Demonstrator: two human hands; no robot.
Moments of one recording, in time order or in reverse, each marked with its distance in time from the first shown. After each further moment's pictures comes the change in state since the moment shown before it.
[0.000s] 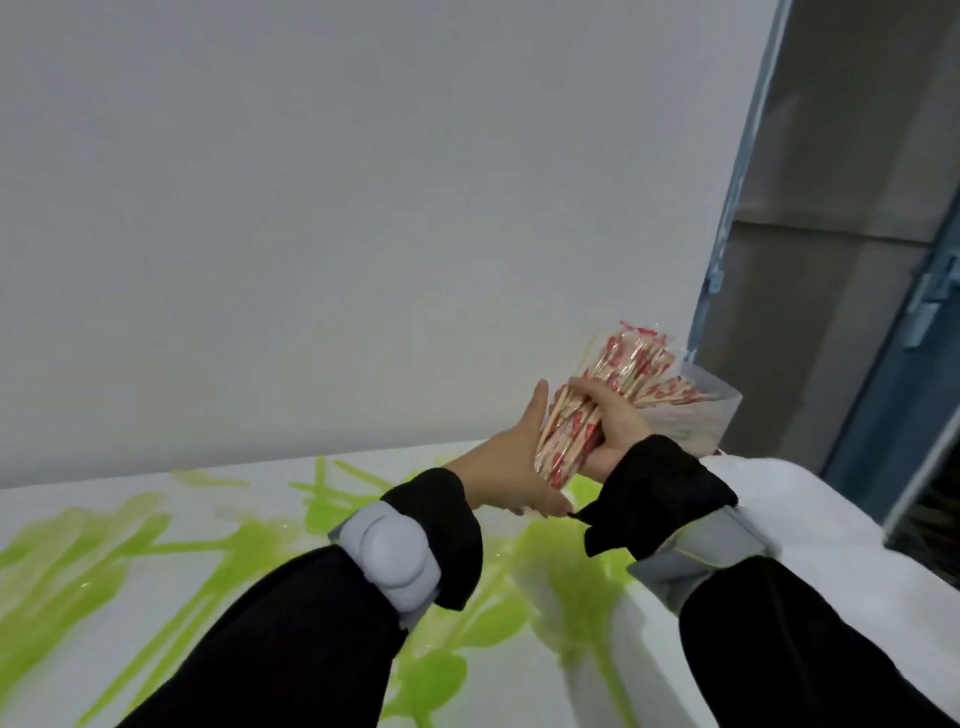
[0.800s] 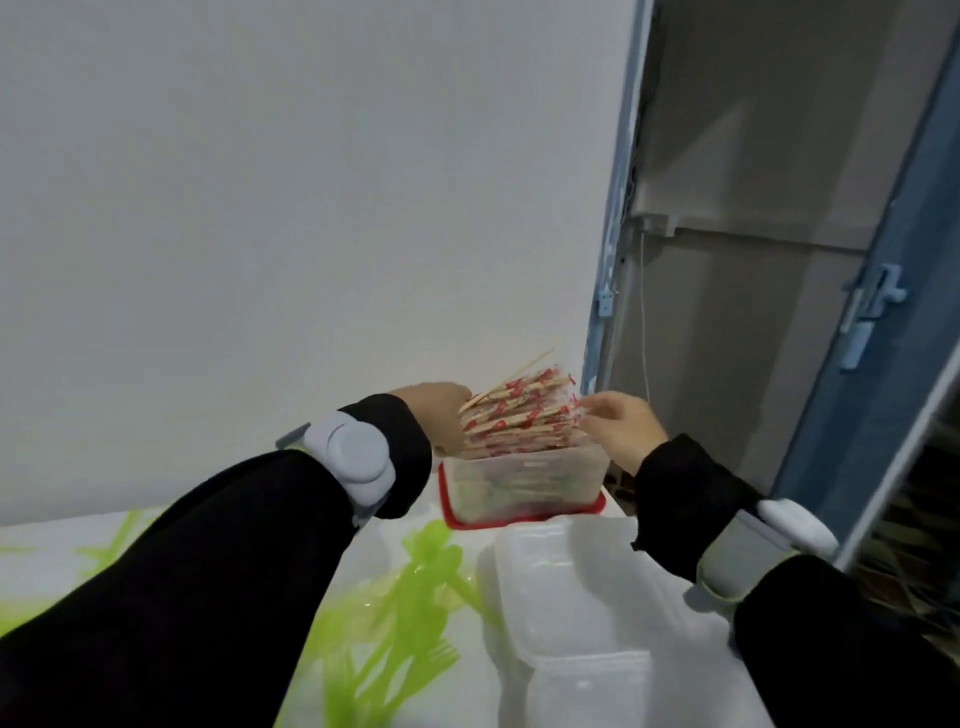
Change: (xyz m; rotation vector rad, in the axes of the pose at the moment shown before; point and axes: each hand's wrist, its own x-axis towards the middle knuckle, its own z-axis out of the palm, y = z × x) left_hand 0.188 0.092 0.006 0.687 0.061 -0.254; right_hand 0.064 -0.165 -0.162 -1.087 0.118 -0.424
